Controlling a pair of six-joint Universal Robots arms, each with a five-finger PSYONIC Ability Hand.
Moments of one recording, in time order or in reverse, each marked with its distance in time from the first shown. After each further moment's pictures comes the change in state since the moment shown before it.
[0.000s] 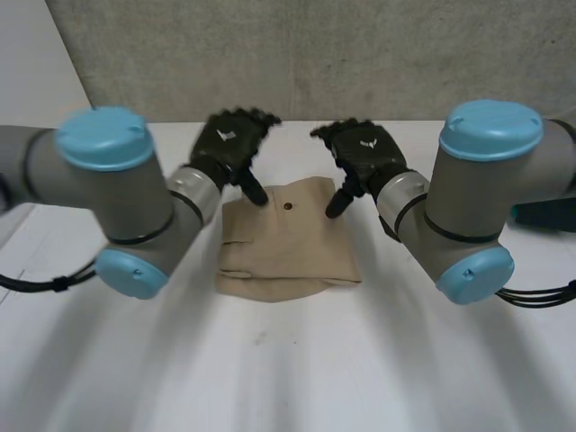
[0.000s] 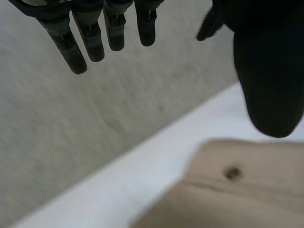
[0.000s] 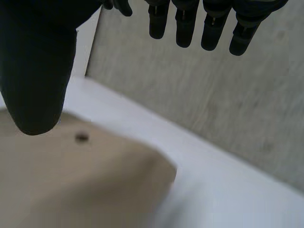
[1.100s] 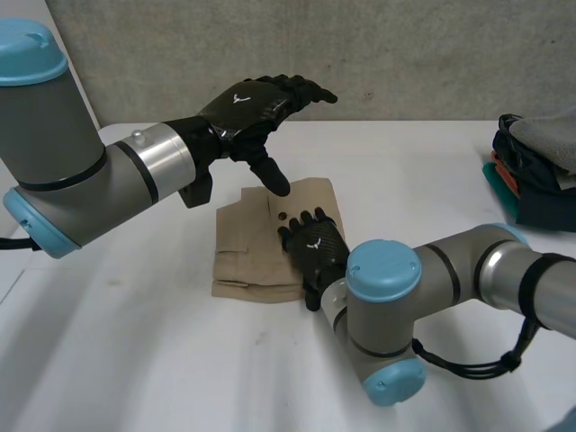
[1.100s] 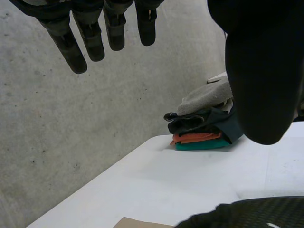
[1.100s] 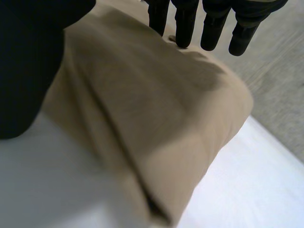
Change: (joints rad) left arm 0.108 0.163 0.056 -0.177 0.545 -0.127; right arm 0.201 0.198 0.218 -0.343 0.193 -0.315; left_hand 0.000 0.000 0.000 0.000 0.000; right_hand 0.000 0.000 0.000 0.000 -0.001
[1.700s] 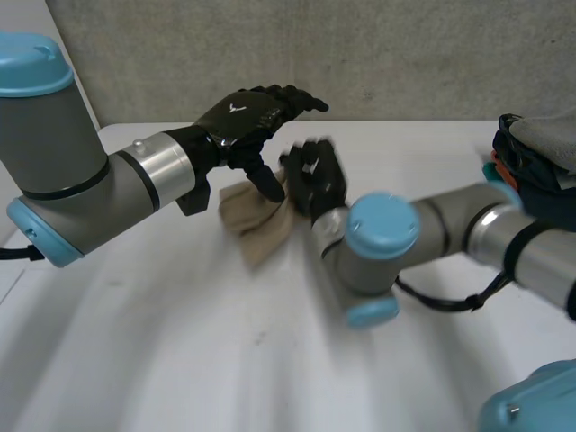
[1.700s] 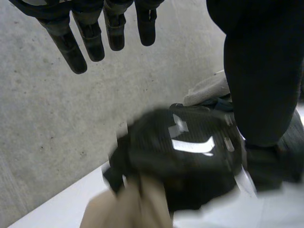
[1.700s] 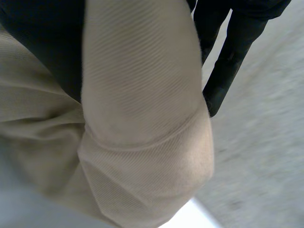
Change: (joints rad) left arm 0.000 0.009 -0.036 0.006 -0.046 0.007; right arm -0.049 0.072 -0.335 -0.122 0.005 -0.020; left_hand 0.002 0.000 0.000 0.000 0.000; right_hand 0.805 0.962 0.948 0.975 0.857
